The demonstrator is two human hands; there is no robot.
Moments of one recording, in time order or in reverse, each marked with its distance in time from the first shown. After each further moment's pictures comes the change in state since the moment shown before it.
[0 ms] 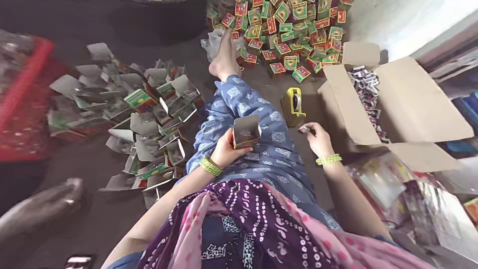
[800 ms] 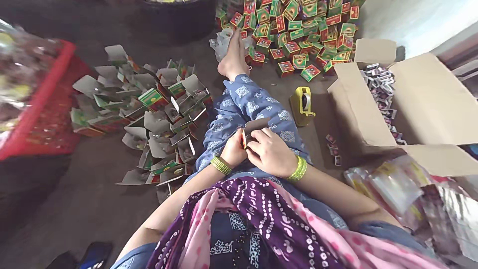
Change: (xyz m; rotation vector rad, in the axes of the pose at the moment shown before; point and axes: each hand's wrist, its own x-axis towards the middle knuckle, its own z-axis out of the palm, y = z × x) left_hand -0.004 0.001 -0.003 0.276 0.000 -0.075; right_hand -0.059 -0.187 0.061 -0.209 -0.222 -0.900
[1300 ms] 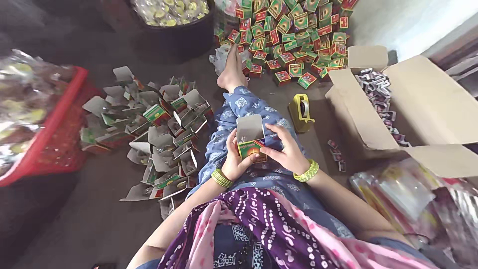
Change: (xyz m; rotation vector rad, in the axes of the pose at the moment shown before) left_hand -0.003 0.003 0.007 -0.421 0.124 0.281; right_hand -0.023 0.053 0.009 0.597 0.366 0.265
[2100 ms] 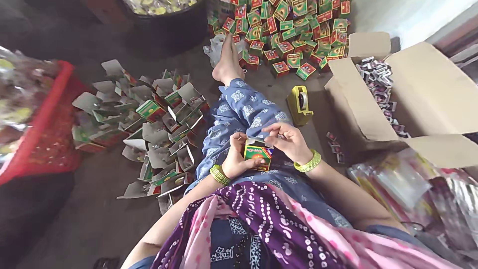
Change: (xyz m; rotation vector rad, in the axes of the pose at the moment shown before) left_hand -0.002 0.005 0.006 -0.134 -0.164 -0.131; right_hand 0.005 -0.005 -0.012 0.448 -0.024 0.034
